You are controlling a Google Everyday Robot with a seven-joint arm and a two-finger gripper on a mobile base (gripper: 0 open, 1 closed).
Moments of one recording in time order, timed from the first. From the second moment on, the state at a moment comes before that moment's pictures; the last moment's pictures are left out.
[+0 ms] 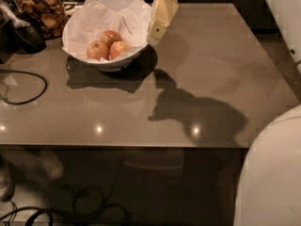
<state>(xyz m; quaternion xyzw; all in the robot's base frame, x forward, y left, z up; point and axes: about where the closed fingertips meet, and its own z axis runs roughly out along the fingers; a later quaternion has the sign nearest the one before) 0.631 -0.013 1.014 -0.67 0.70 0.07 0.25</state>
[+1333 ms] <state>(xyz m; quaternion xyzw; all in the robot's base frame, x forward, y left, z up) 0.683 0.050 0.996 -0.68 0.69 0.09 0.24</state>
